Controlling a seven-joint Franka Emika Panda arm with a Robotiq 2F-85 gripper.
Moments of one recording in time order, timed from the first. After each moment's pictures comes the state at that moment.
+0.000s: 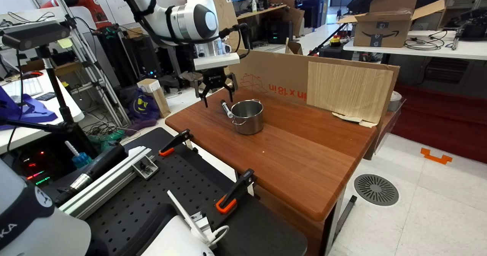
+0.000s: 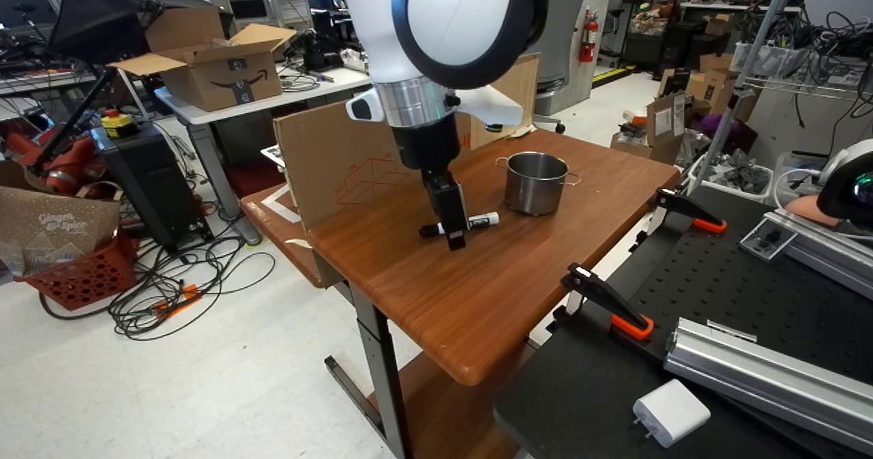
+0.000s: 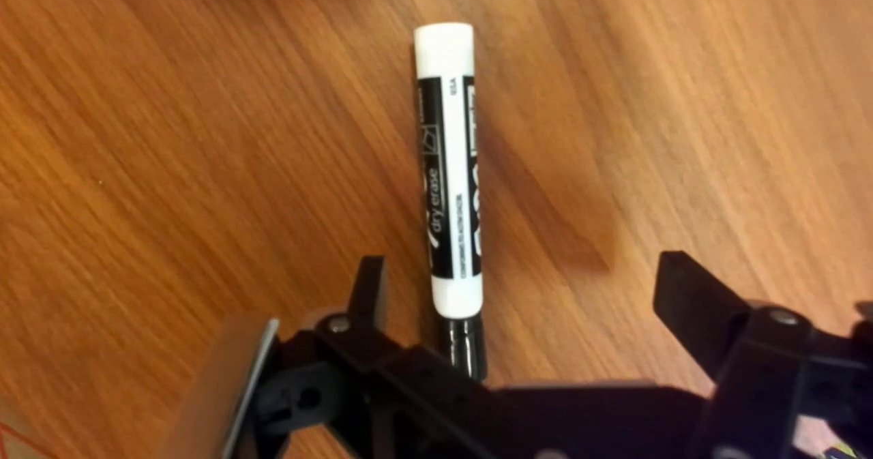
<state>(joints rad) 0.19 0.59 0.19 -2.01 -0.32 2.42 -0.49</state>
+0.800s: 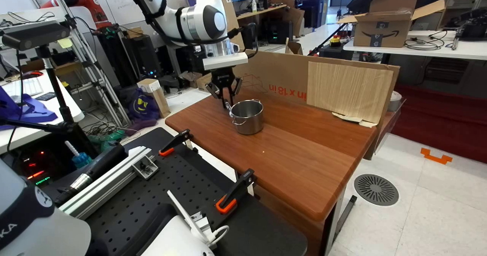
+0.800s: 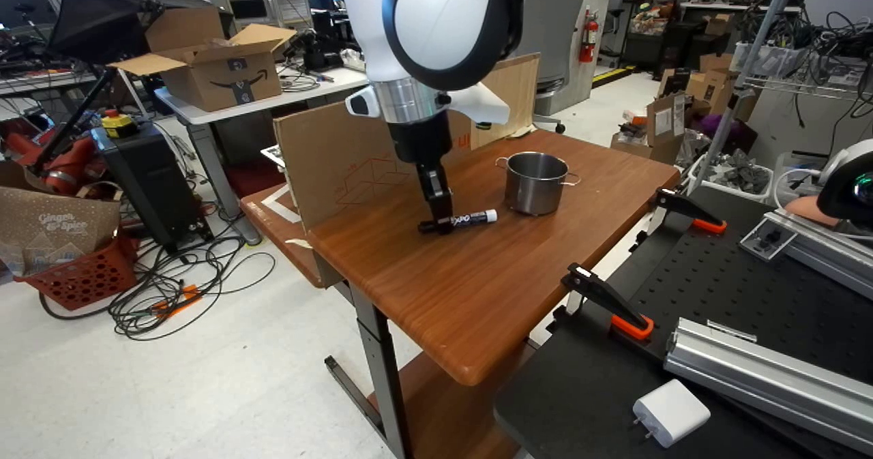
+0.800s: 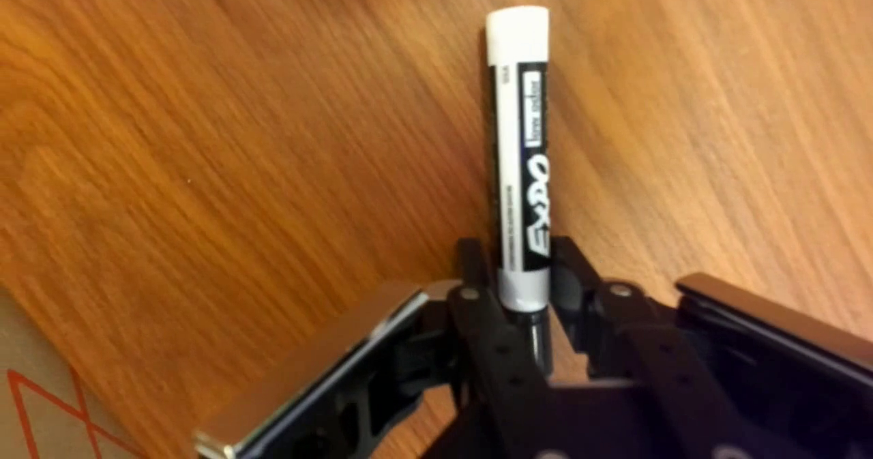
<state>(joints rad) 0.18 0.64 0.17 -1.94 -0.32 2.41 -0.49</state>
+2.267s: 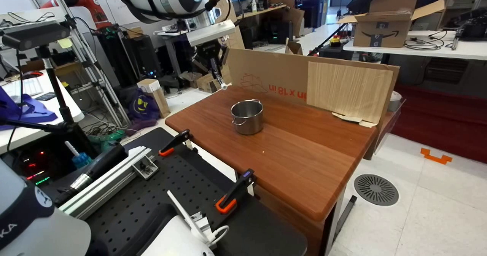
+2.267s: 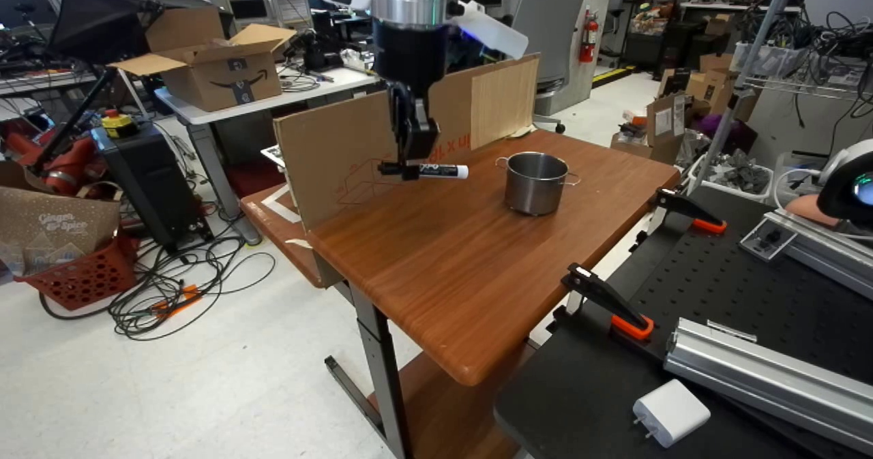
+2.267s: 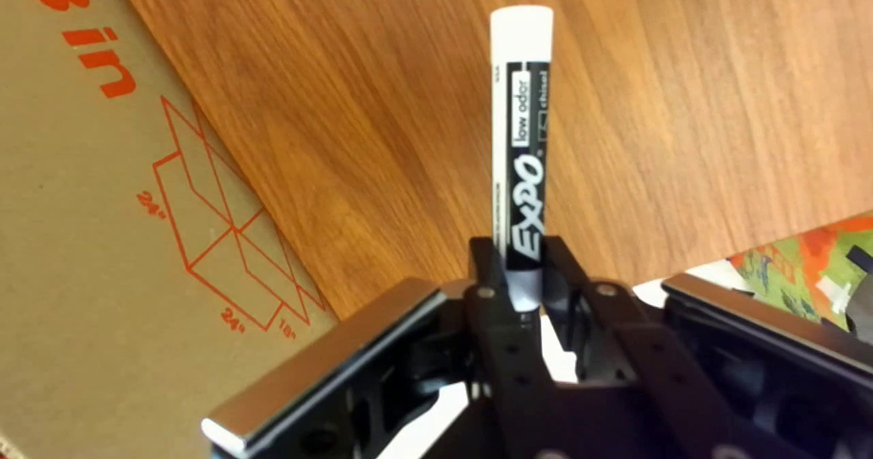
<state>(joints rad) 0.11 0.36 0.27 -2.16 -0.26 2.65 -0.61</state>
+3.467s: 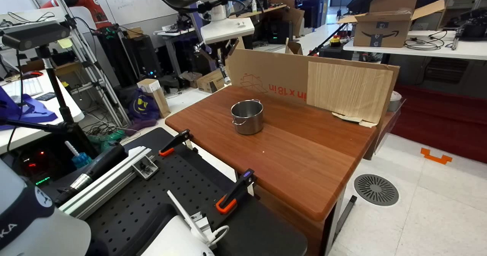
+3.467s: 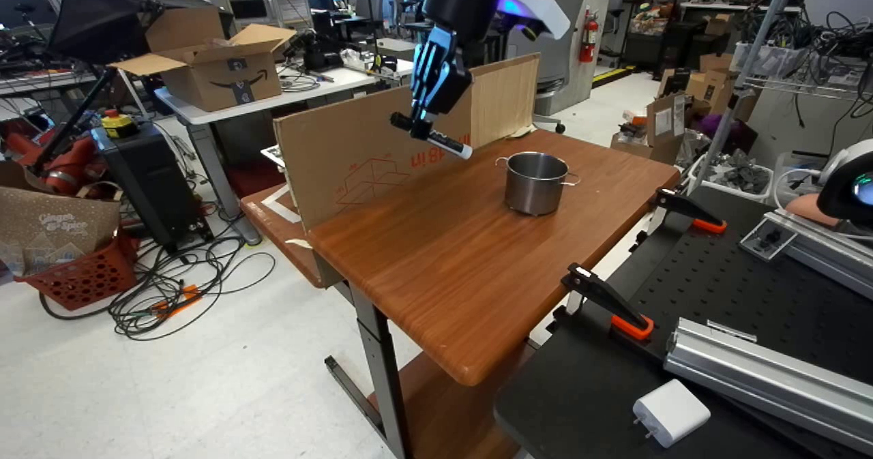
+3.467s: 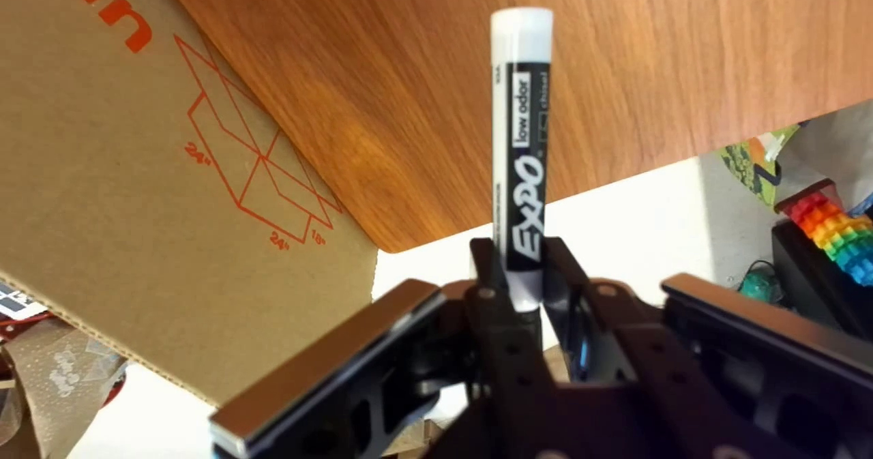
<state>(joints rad) -0.12 0.24 0.42 -2.27 0.51 2.73 -1.36</state>
